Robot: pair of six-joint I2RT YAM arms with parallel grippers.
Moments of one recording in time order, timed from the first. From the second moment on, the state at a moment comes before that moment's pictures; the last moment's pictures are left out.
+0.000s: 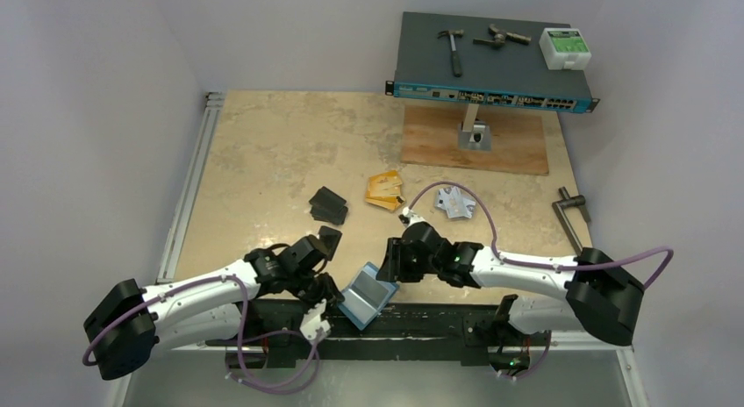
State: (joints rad) left arm -0.93 0.98 0.42 -0.57 0.64 1.66; right arm 1.02 1.23 0.53 -0.10 -0.05 0.98
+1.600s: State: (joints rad) left arm -0.93 0.96 0.34 -0.50 0.61 1.69; right arm 1.02 1.19 0.35 0.18 -0.17 0.95
